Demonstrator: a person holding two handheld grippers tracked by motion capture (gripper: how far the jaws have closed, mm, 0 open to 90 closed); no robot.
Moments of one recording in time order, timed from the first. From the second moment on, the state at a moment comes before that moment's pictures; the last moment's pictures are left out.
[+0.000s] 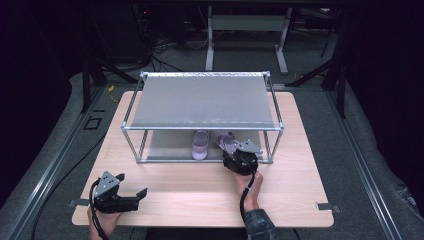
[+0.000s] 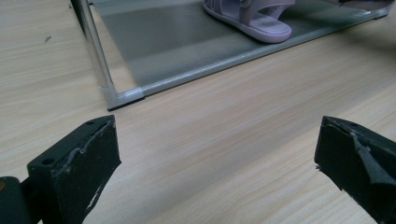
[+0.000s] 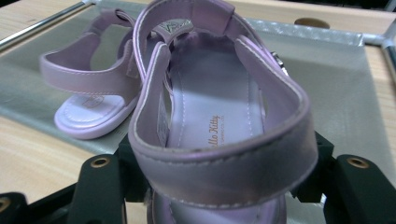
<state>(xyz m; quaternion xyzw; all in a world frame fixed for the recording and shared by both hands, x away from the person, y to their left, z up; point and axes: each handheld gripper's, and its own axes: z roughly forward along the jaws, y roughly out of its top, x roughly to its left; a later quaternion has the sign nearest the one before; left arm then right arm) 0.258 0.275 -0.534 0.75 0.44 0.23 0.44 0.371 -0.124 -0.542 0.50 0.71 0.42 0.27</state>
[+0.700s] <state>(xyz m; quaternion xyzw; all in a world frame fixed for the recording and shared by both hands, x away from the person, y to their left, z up) 0.258 0.272 -0.533 0.76 0.43 0.23 0.43 0.412 -0.107 -0.552 0.53 0.69 0.40 0.27</state>
